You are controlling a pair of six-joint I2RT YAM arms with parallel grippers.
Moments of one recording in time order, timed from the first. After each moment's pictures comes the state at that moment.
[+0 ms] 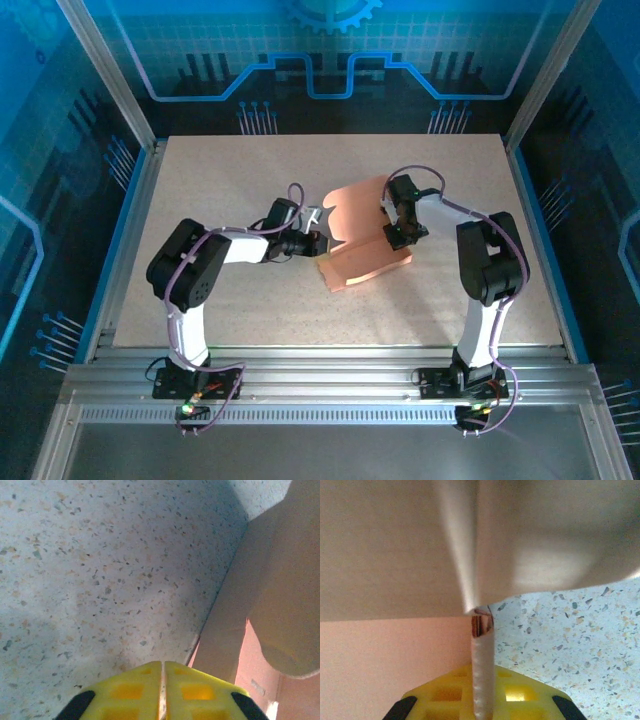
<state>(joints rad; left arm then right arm) -0.44 1.94 0.96 0.19 0.52 -0.38 0.29 1.92 1.27 -0.72 0.08 -0.06</state>
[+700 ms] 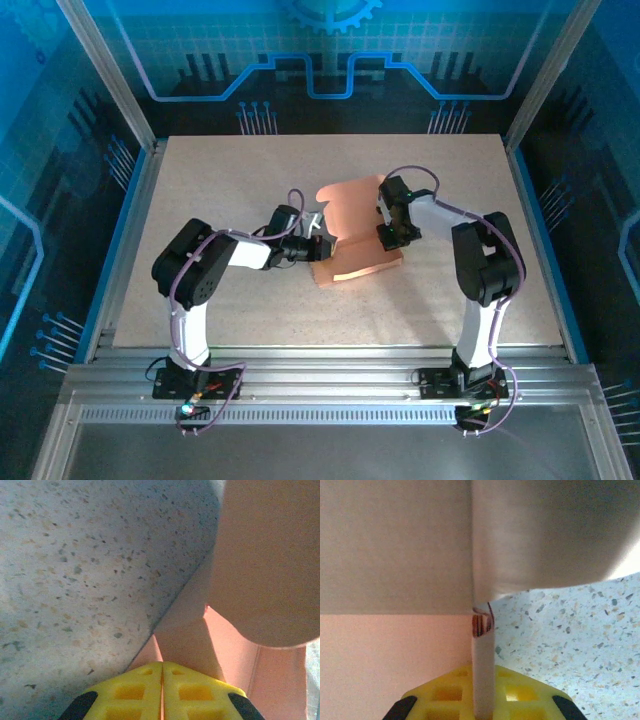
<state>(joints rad) -0.46 1.97 0.91 0.33 0.56 -0.51 0.34 1.92 1.28 -0.72 0.06 0.07</state>
